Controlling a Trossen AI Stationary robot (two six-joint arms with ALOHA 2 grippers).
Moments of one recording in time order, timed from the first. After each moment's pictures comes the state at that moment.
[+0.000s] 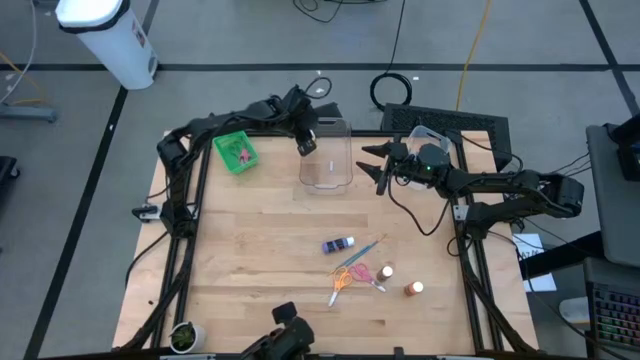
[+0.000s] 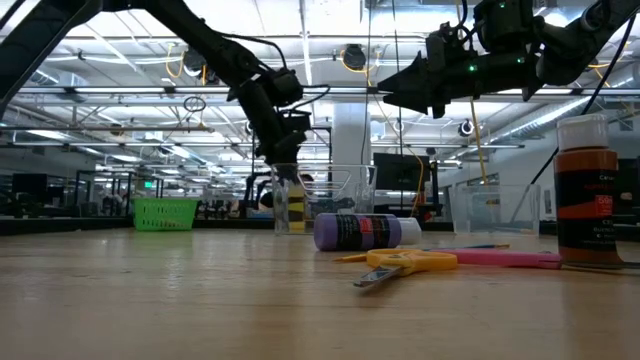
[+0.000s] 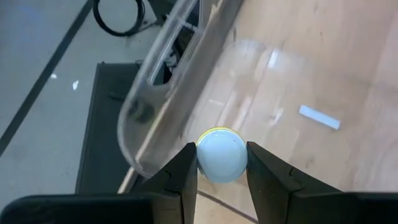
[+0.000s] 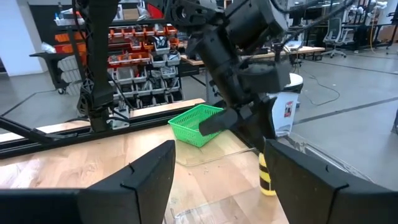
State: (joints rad) left arm 0.67 1.96 1.54 -0.51 0.05 0.26; right arm -0.43 1.20 0.48 0.73 -0.10 0.07
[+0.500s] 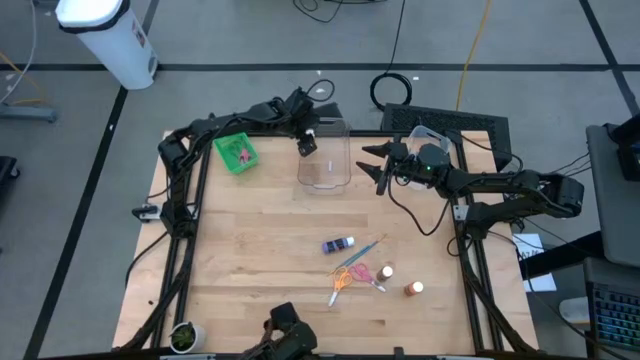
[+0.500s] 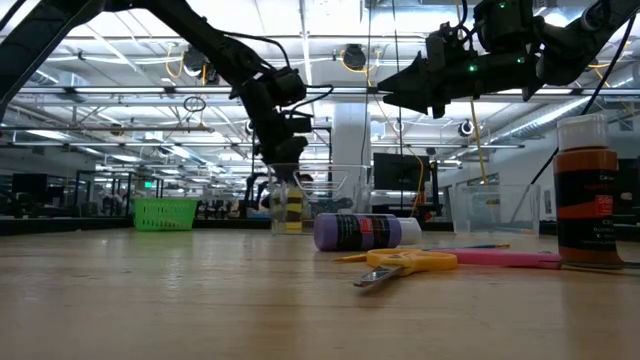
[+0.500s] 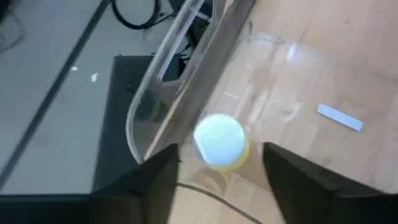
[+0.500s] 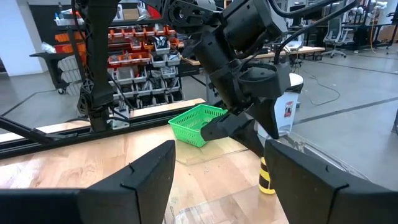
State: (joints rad) left arm 0.65 1.97 1.54 -0.52 -0.05 0.25; right arm -0.43 1.20 0.48 0.73 -0.10 0.07
